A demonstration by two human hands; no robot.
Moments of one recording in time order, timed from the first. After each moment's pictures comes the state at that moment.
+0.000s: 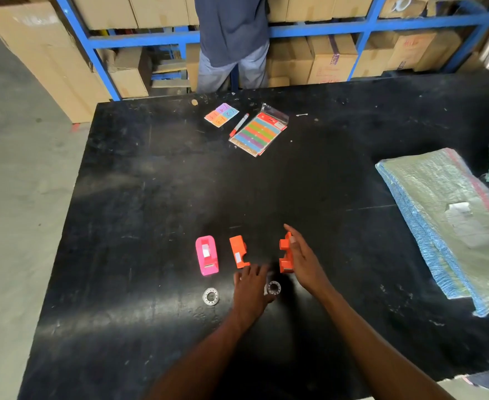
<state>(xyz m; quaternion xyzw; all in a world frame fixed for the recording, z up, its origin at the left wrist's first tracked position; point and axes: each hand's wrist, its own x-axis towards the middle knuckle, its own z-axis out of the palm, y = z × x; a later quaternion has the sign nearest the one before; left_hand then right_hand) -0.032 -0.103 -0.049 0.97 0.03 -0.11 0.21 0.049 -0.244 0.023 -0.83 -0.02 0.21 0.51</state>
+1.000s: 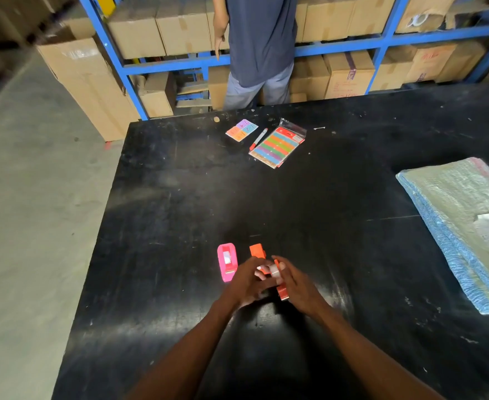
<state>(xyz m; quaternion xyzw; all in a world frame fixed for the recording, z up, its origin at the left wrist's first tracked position) -0.026 -0.044 0.010 0.82 0.11 -0.10 0.56 0.007 -0.210 0.009 -0.84 -0.10 0.26 0.48</state>
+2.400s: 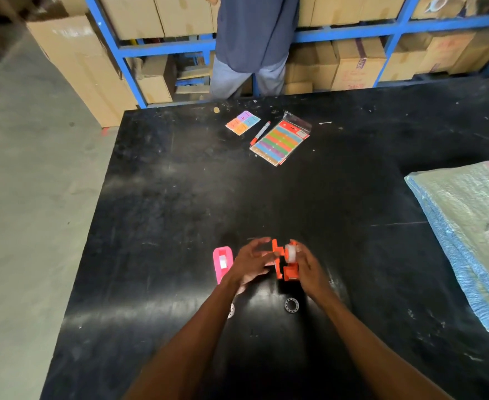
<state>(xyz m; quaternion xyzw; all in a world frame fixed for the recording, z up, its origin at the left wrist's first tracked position) 0.045 -0.039 0.003 0.61 0.24 -0.18 0.74 0.068 -0.214 -0.003 -0.81 0.01 0.22 0.55</state>
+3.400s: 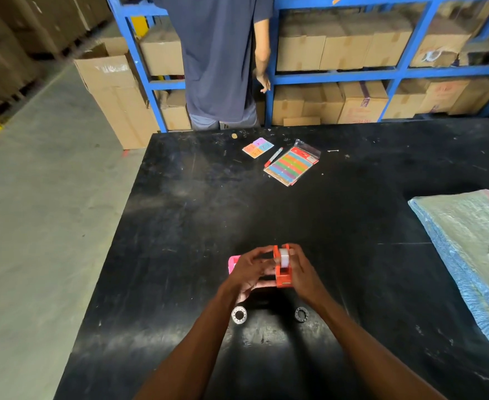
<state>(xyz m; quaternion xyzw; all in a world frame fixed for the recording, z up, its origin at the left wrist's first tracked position) -0.006 -0.019 0.073 0.55 0.22 -0.14 0.79 0.043 -0.174 0.046 -0.82 -0.09 0.20 0.53</state>
